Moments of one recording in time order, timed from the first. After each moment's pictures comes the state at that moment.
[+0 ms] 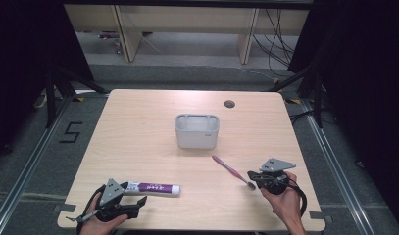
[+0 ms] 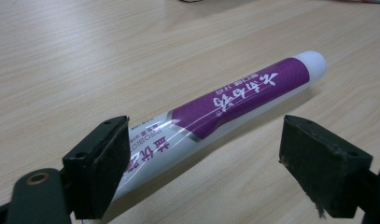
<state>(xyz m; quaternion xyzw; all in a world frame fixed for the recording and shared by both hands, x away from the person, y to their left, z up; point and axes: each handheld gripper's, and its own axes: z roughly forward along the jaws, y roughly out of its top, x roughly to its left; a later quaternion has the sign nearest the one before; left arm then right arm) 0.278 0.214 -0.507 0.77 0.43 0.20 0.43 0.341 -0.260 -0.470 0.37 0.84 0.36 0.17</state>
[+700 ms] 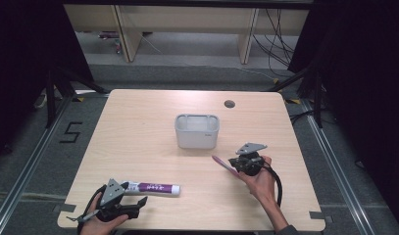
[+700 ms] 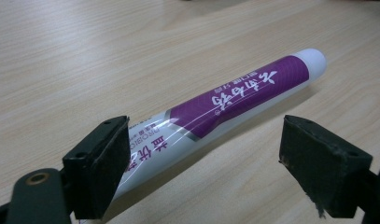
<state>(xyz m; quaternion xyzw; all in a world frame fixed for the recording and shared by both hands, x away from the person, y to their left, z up) 0.278 0.213 -0.507 0.77 0.43 0.20 0.42 0.396 -0.205 -0.477 0.38 0.85 0.33 0.15</state>
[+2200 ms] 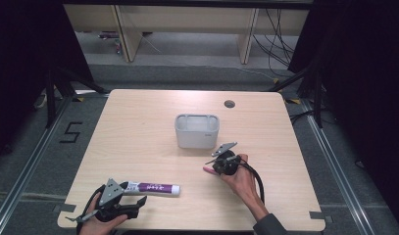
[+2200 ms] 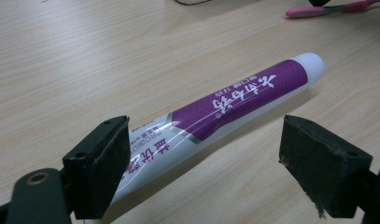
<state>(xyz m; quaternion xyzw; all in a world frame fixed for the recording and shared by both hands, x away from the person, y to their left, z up) 0.277 0.215 -0.505 0.77 0.42 0.20 0.43 0.409 -0.146 -0.489 0.33 0.90 0.26 0.12</state>
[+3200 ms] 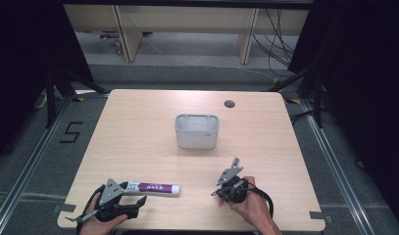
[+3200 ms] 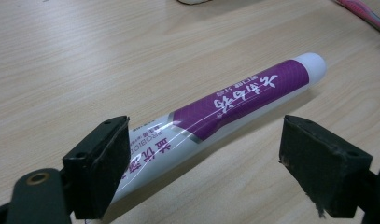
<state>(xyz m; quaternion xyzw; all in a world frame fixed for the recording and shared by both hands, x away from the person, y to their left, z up) 0.277 0.215 -0.505 0.77 0.43 0.20 0.43 0.334 -0.161 -0.485 0.26 0.93 0.25 0.08</state>
